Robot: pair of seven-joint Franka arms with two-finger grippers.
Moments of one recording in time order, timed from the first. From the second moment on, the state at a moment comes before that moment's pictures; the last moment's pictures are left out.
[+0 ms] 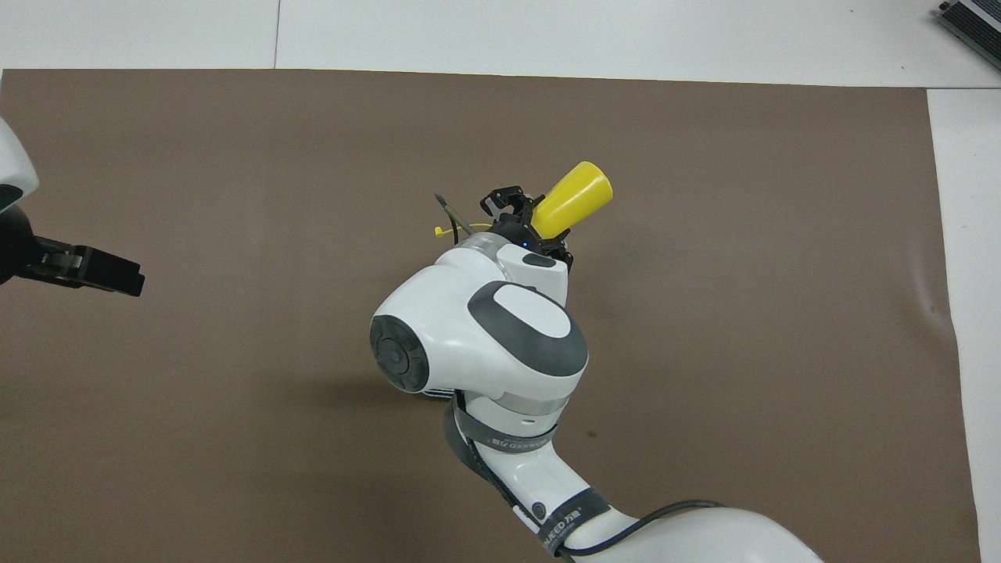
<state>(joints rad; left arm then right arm) 0.02 -0.04 -0.12 -1.59 -0.02 1.50 0.11 0.60 0.41 0.08 -1.58 -0.85 2.00 2.07</state>
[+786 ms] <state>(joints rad) 0.01 -0.05 -0.13 -1.60 -0.02 1.48 0.11 0.45 0.25 0.07 -1.61 -0.31 1.94 1.89</state>
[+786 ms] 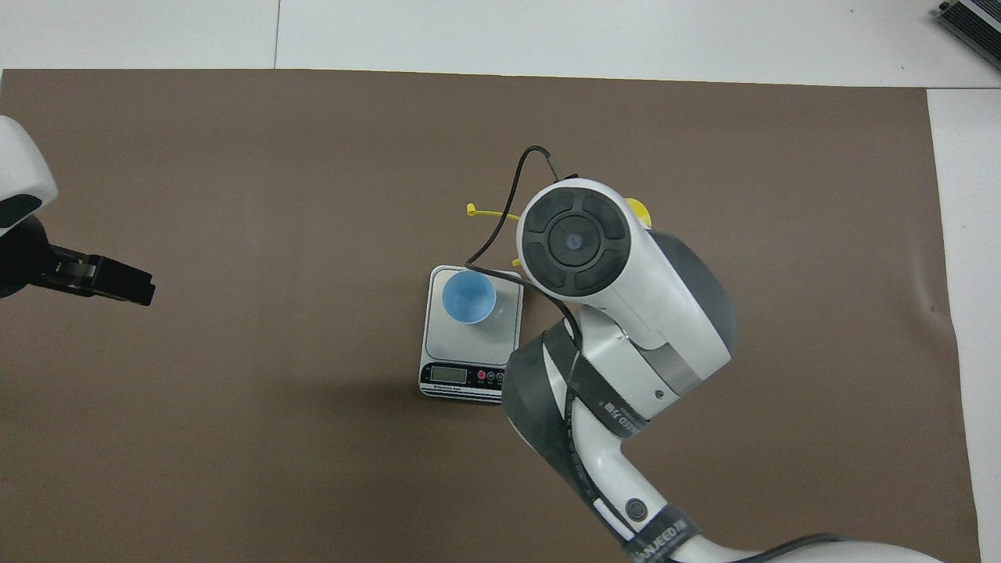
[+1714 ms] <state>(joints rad) 0.00 -0.05 -0.13 -1.61 -0.02 1.48 0.11 0.11 0.19 0.07 -1.72 0.34 1.87 1.65</state>
